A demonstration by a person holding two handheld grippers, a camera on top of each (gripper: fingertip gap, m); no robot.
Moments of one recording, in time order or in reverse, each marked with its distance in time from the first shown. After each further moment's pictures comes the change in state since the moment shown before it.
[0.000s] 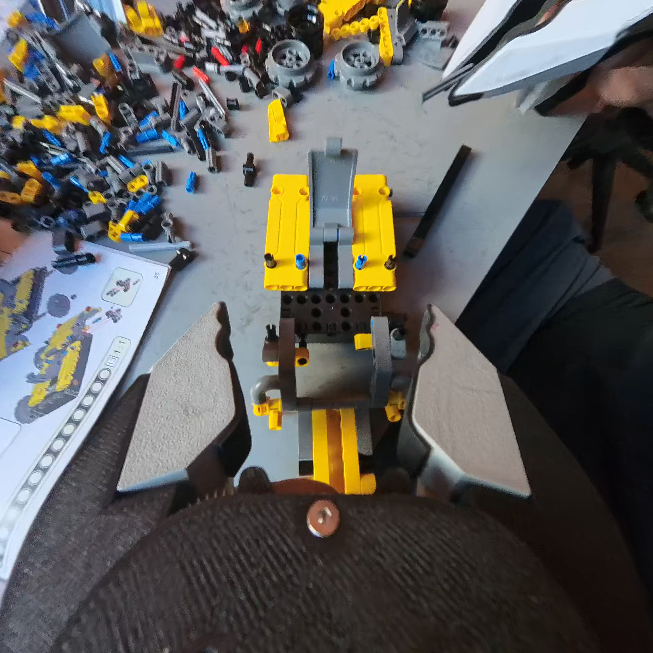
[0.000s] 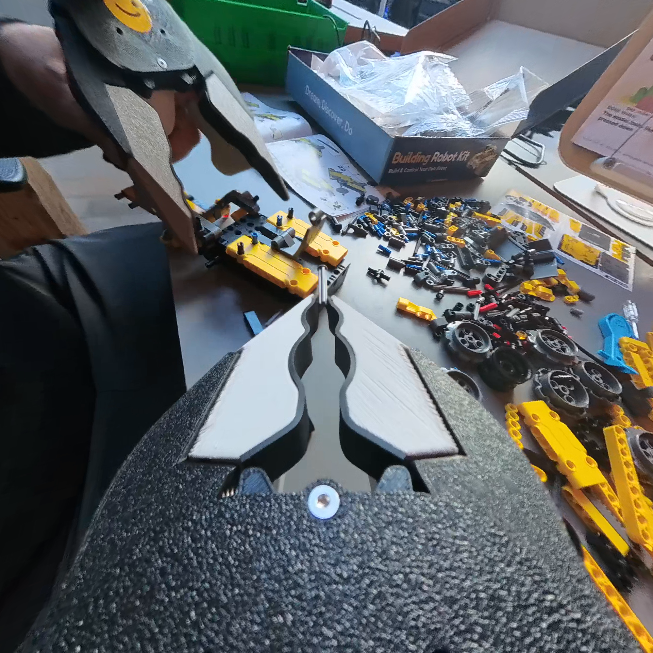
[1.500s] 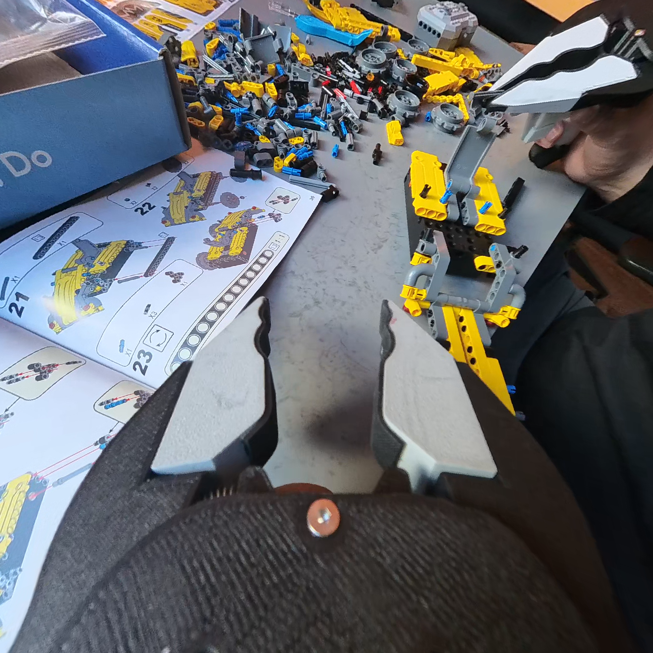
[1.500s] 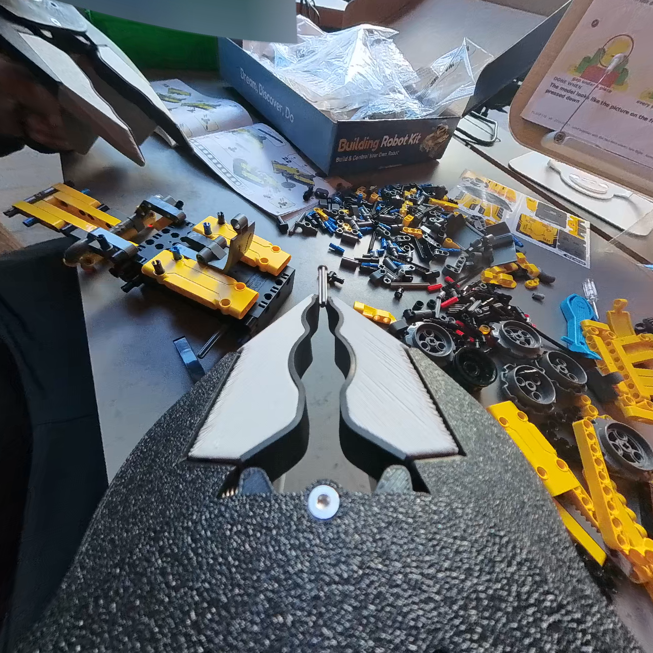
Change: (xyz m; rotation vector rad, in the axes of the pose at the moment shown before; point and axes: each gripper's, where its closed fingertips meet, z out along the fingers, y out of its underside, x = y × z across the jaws) left arm -0.090 0.051 -0.064 0.217 0.018 -0.203; right arm 0.038 0.004 0.026 -0.032 0.106 0.050
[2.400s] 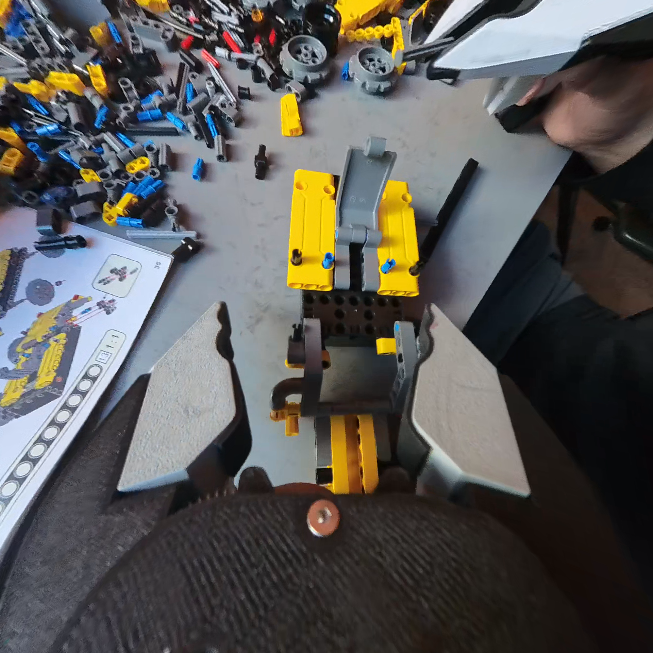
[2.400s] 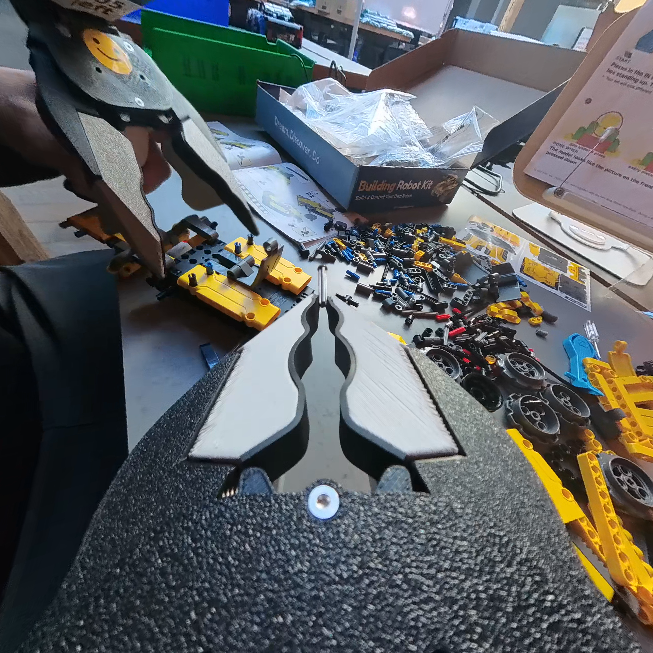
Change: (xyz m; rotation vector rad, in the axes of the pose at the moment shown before) left arm 0.085 -0.016 0.077 -0.216 0.031 0.109; right arm -0.014 -0.015 -0.010 0.106 -0.046 -0.056
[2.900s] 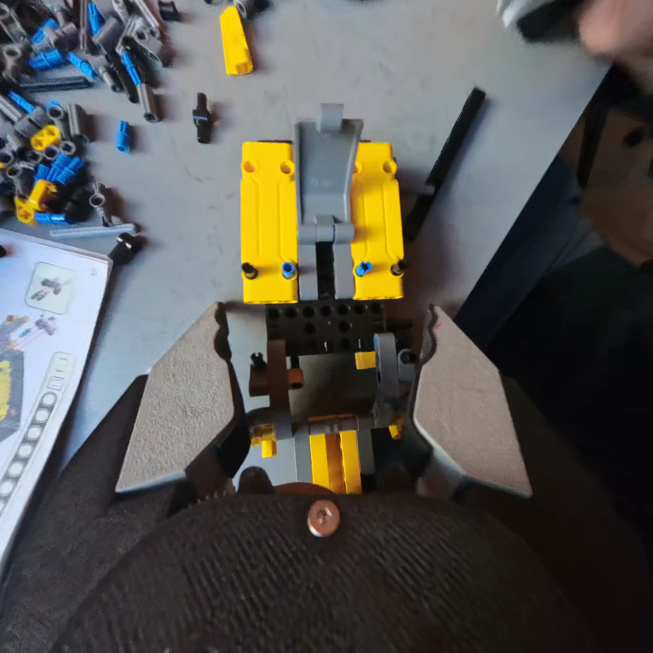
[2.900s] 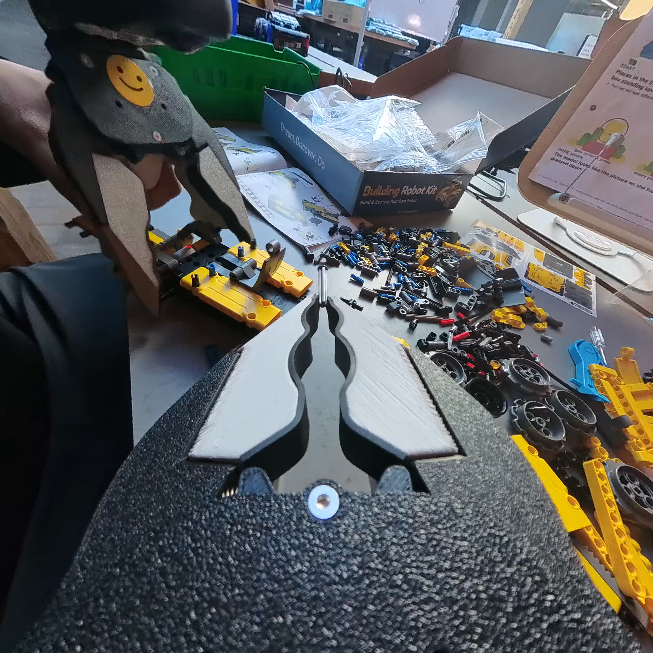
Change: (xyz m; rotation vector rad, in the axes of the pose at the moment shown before) left arm 0.016 0.015 0.018 -0.205 0.013 0.069; right arm -0.003 -0.002 0.000 0.013 -0.014 -0.002
